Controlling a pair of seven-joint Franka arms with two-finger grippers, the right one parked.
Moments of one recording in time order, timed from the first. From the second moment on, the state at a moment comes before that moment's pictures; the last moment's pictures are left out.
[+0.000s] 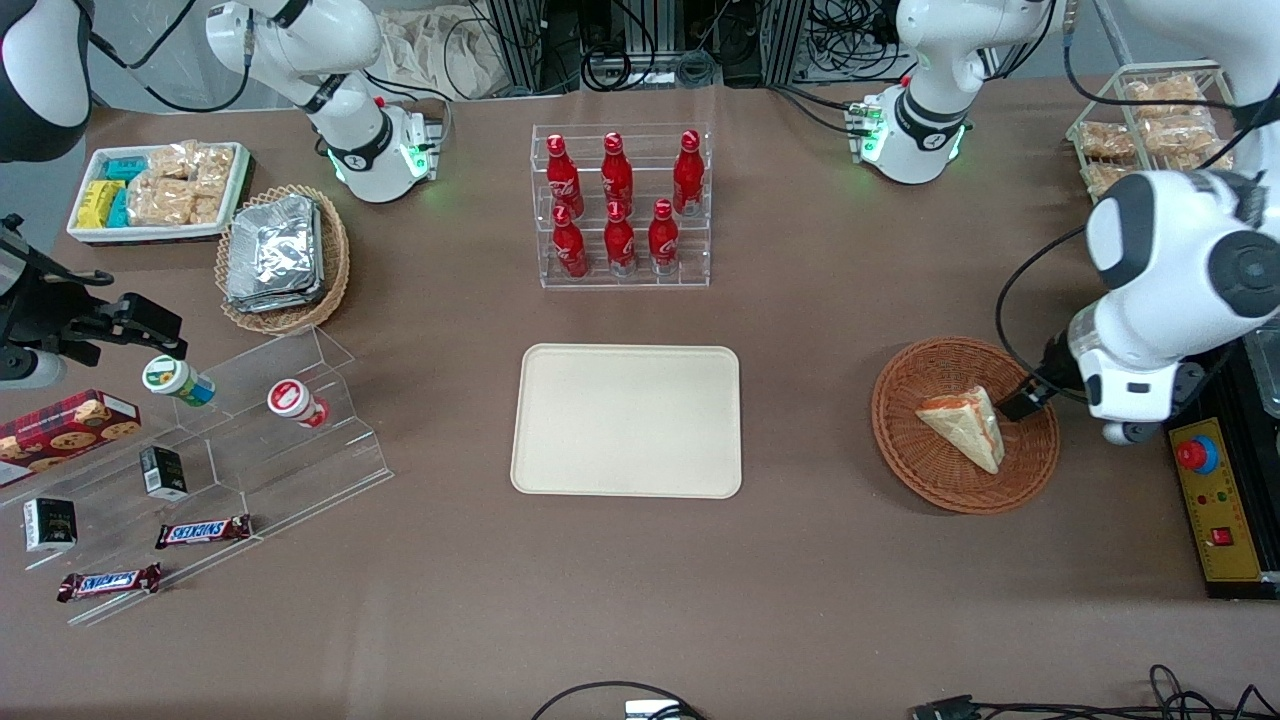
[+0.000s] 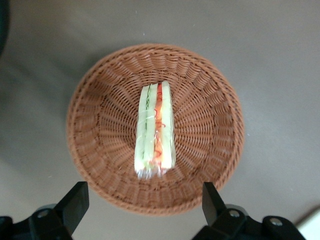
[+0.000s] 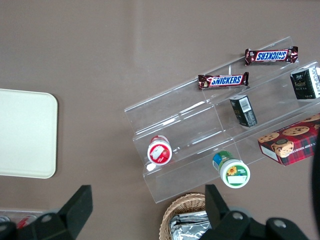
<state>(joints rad) 0.09 0.15 -0.13 -2.03 0.02 2.14 -0.76</state>
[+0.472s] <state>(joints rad) 0.09 0.22 -0.13 -2.17 0.02 2.30 -0.82</state>
